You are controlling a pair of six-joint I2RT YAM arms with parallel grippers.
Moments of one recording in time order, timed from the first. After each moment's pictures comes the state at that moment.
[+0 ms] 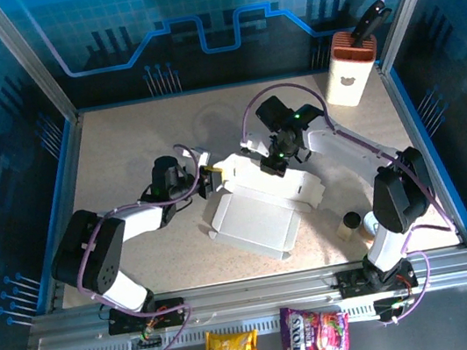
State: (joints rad) left arm -0.34 1.60 0.64 0.52 0.56 -0.14; right arm 0.53 1.71 1.47 -0.99 -0.19 -0.48
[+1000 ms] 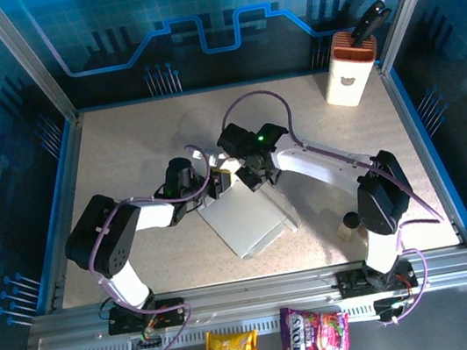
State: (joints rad) left arm -0.41 1.74 0.66 0.60 0.47 -0.24; right arm 0.80 1.80 1.58 -1.10 0.24 0.21
